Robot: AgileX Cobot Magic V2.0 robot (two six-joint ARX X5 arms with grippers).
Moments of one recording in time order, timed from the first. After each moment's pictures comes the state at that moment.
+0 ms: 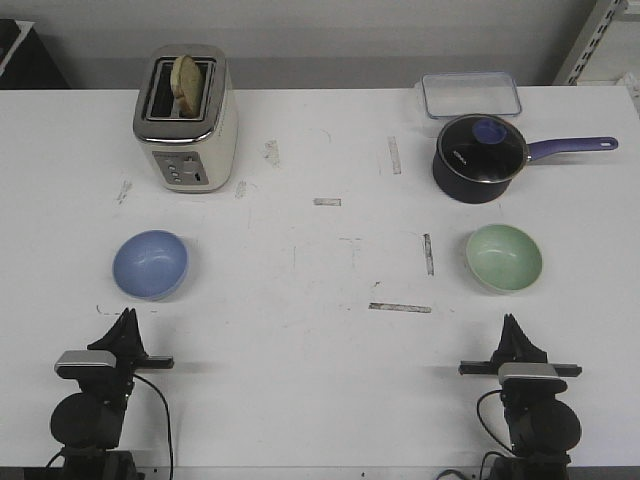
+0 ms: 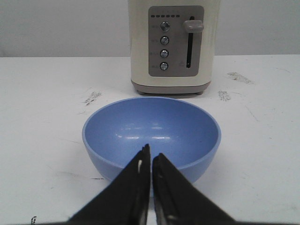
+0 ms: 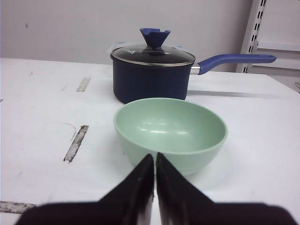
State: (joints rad) left arm 0.00 0.01 0.03 0.07 -0.03 0.01; right arm -0.01 0.00 0.01 -0.06 0.03 -0.05
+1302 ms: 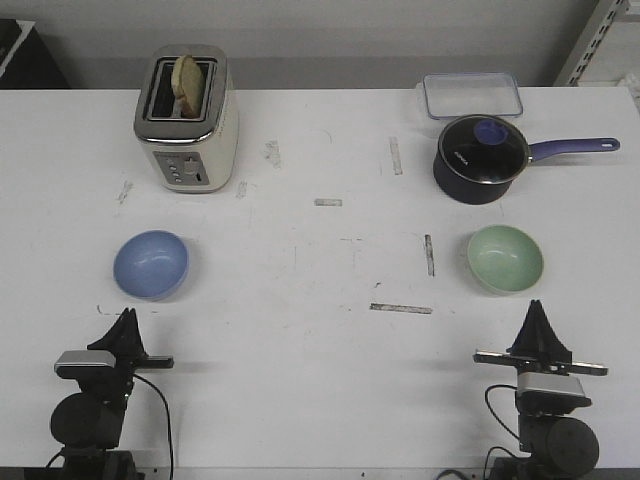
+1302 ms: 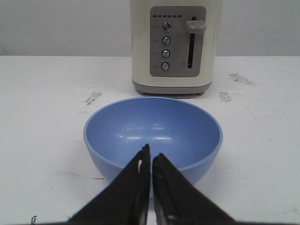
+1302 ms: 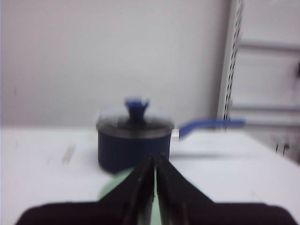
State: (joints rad) left arm 0.00 0.01 0.03 0.07 -0.03 0.00; right arm -0.01 0.01 0.07 0.18 0.08 -0.05
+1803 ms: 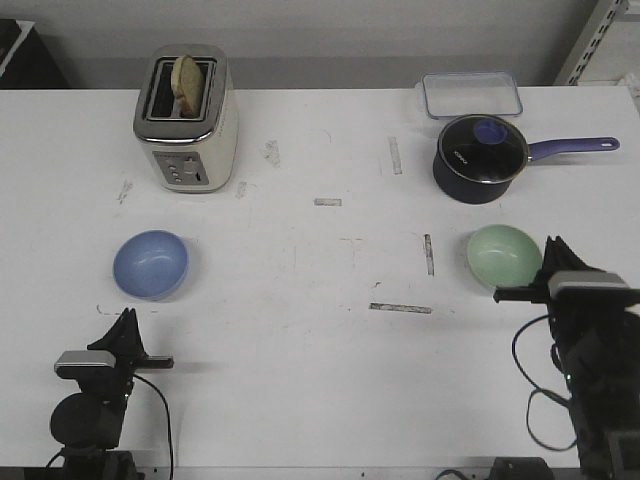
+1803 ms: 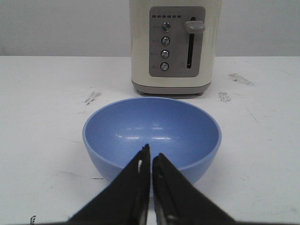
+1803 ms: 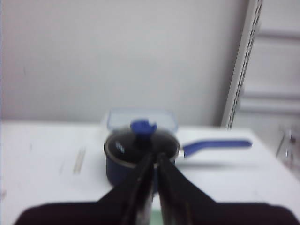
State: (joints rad) left arm 0.00 0.01 0.03 0.07 -0.03 0.00; right arm -0.01 0.67 0.86 -0.30 0.04 -0.05
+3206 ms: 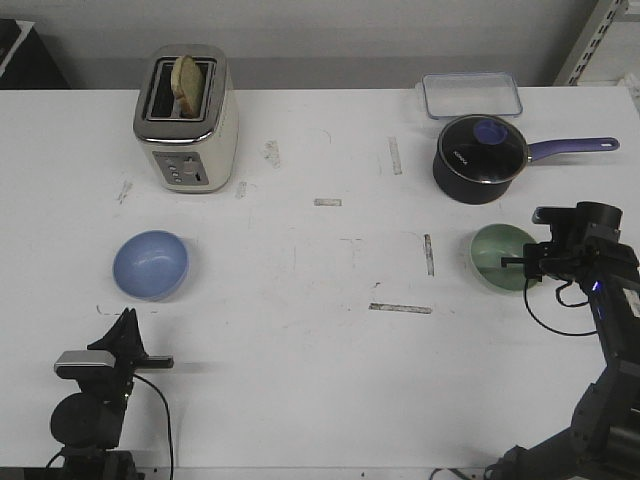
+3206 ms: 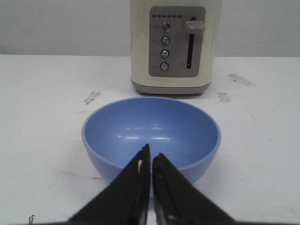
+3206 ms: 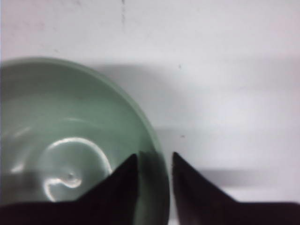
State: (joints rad) left arm 0.00 0.01 0.03 0.07 -0.03 -0.01; right arm -0.33 1.64 1.18 -0.62 -0.19 -0.24
